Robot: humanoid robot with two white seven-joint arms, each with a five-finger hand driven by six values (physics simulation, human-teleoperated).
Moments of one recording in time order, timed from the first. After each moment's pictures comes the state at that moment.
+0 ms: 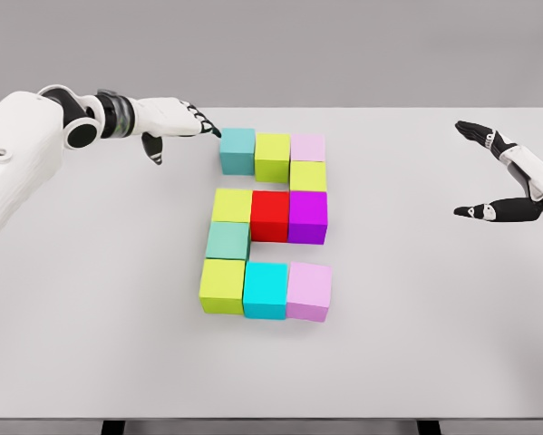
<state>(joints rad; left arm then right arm) -1.17 0.33 -1.10 -0.58 -0.69 -0.61 -0.33 -0.22 -0.60 0.01 -1.26 -0.25 -0.61 0.61</state>
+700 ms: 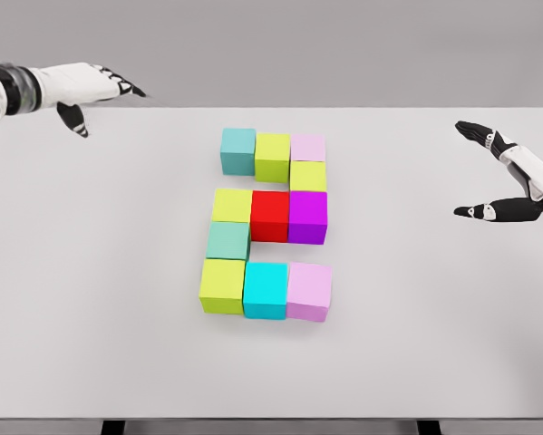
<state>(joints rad) -1.19 0.52 -0.98 -0.58 -0.66 -0.61 -0.32 -0.22 -0.60 0.01 -1.26 -0.25 -0.61 0.61</state>
